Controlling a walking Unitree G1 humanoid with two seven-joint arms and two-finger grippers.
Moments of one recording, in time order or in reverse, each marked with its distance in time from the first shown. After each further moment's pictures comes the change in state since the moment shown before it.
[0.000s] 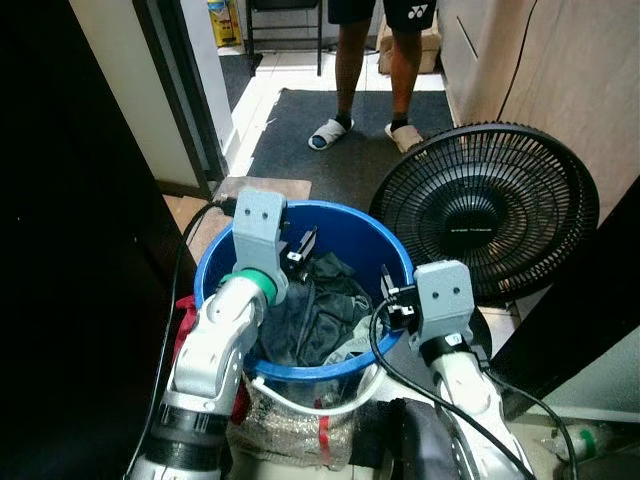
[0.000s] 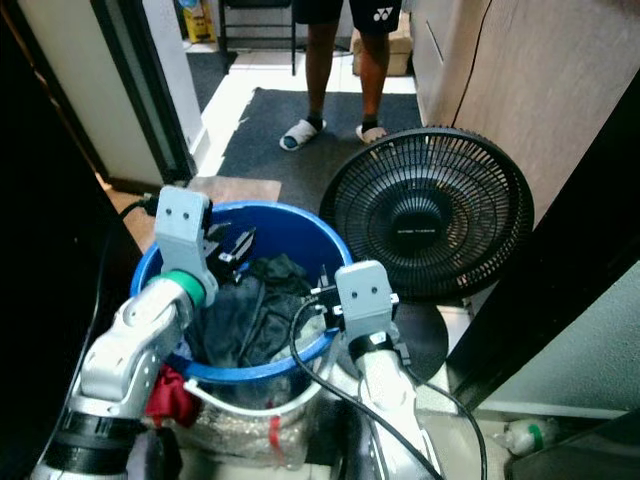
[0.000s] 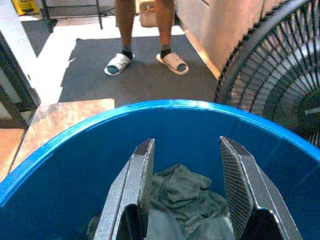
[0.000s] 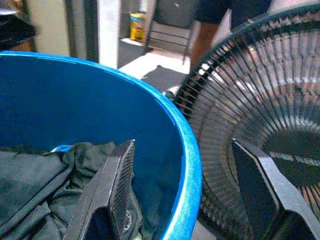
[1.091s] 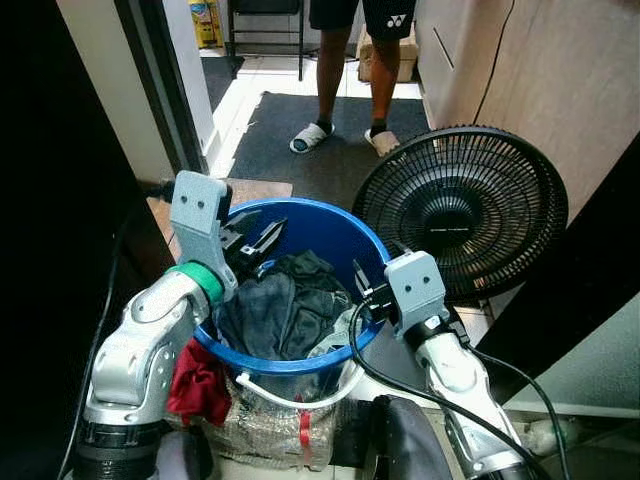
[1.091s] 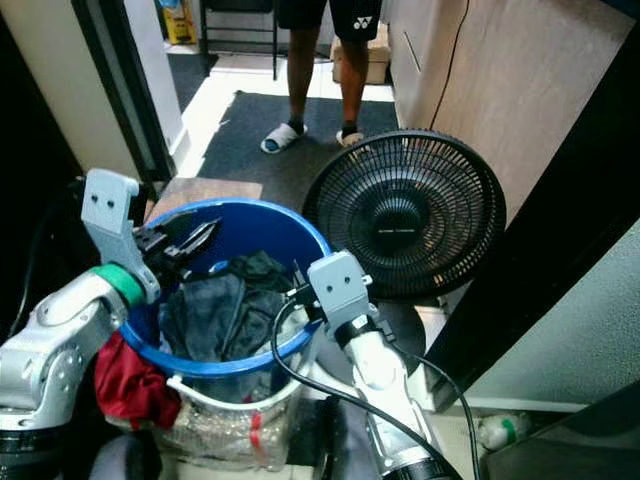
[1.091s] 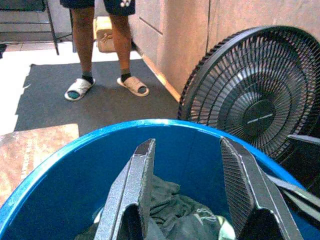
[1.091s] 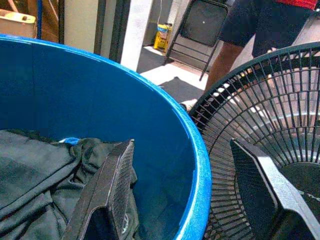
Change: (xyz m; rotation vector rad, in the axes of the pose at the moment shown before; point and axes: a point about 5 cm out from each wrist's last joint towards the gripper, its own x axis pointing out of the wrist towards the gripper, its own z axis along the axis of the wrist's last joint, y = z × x) left arm -0.044 0.041 0.026 -0.002 -0.080 -0.175; right arm 0.009 0.004 -0.006 -0.073 -0.035 0.139
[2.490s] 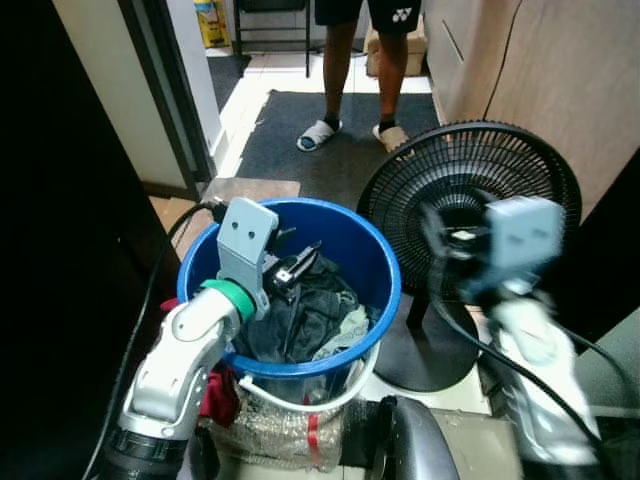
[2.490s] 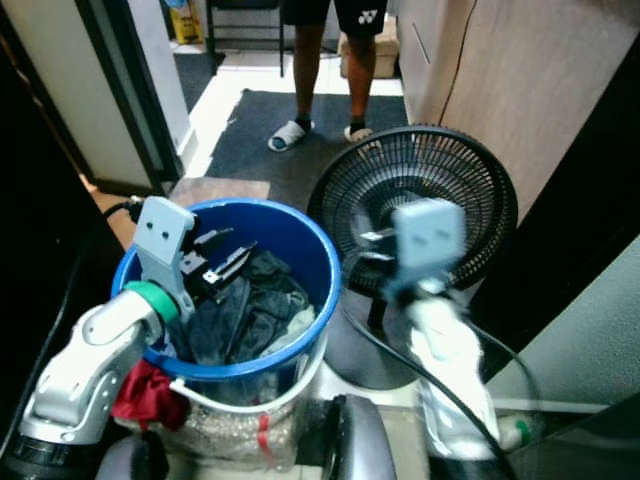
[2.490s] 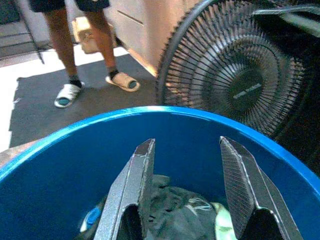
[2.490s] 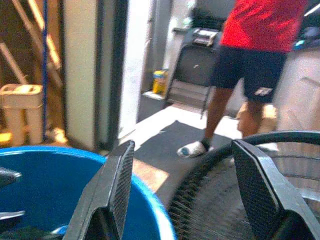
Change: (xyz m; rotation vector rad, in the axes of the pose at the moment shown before) left arm 0.016 -0.028 -0.030 0.129 0.021 -0.047; right arm 0.027 -0.037 0.074 0.098 -0.185 -0.070
